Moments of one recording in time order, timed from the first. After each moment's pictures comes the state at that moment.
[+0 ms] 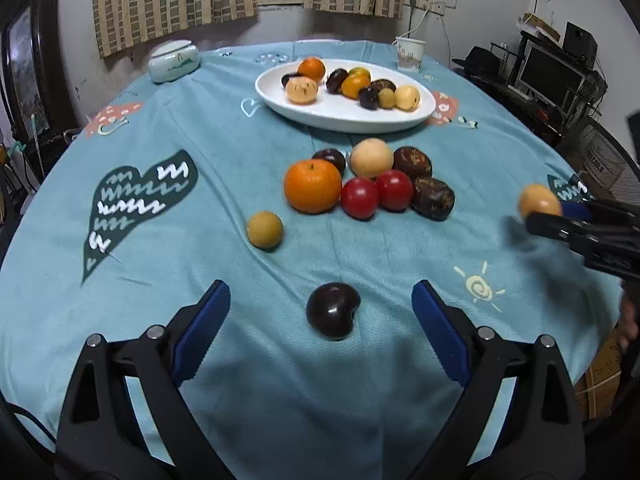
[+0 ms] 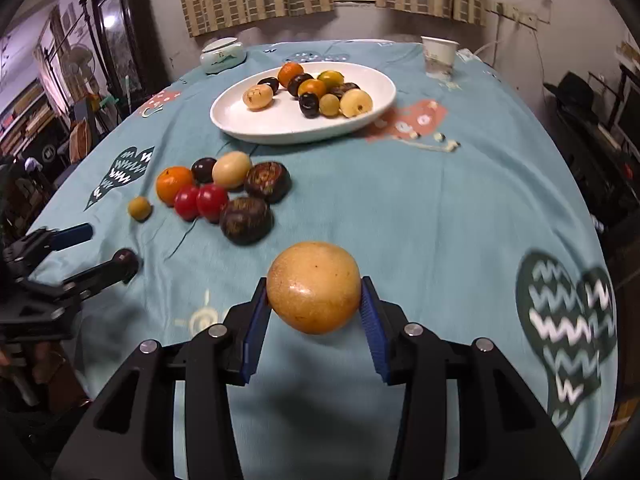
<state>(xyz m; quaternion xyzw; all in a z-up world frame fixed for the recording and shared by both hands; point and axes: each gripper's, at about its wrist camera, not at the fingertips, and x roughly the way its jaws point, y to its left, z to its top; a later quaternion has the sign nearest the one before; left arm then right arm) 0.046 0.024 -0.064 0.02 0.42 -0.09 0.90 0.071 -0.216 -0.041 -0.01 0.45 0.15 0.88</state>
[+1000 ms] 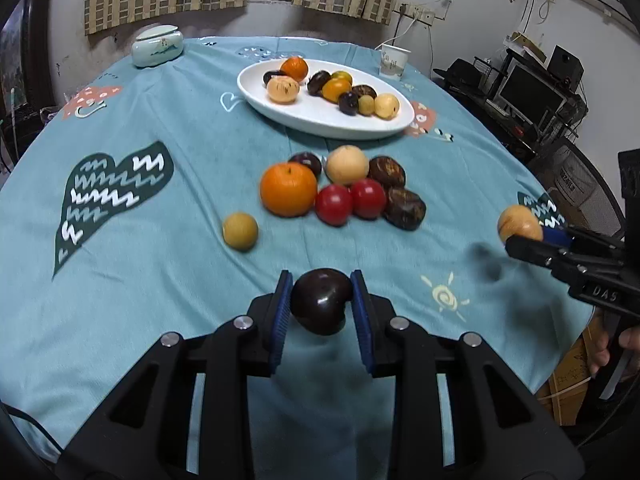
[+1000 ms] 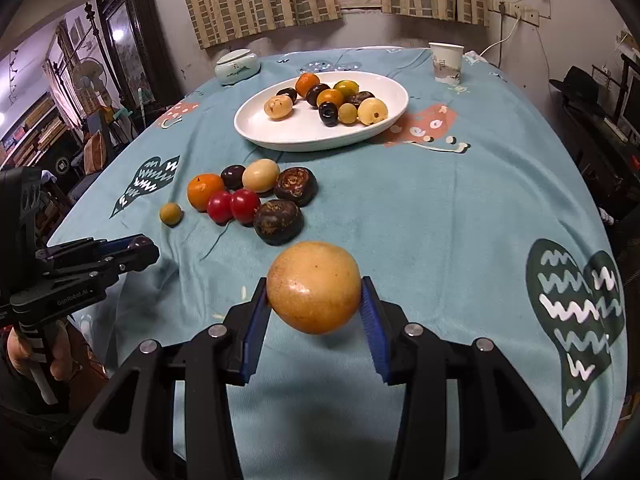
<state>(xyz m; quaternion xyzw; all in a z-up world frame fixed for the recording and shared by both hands) 0.051 0.030 -0.054 -0.04 0.43 -0.14 0.89 0.060 -0.208 -0.030 0.01 0.44 0.17 0.88</state>
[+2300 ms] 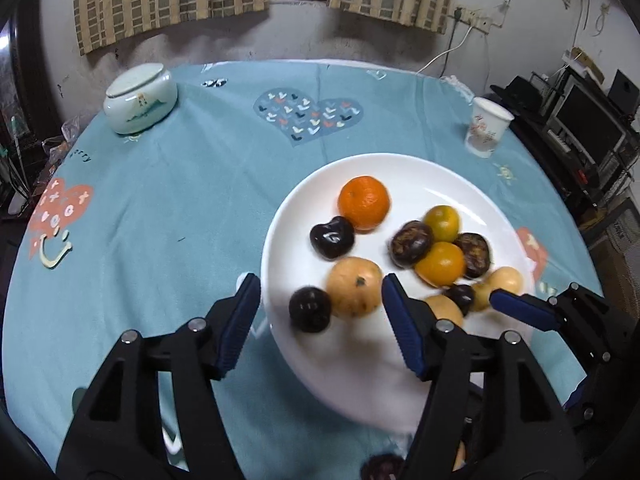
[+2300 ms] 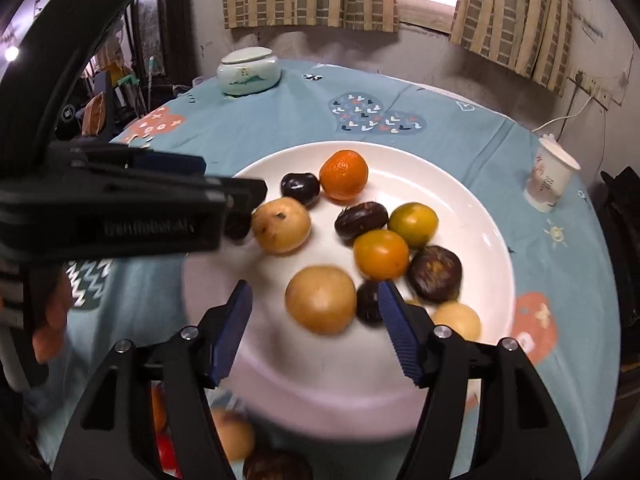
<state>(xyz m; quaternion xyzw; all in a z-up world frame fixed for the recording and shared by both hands) 0.312 0.029 -0.011 -0.02 0.45 -0.09 0.89 0.274 -0.104 -0.021 -0.10 0.42 0.21 0.88</state>
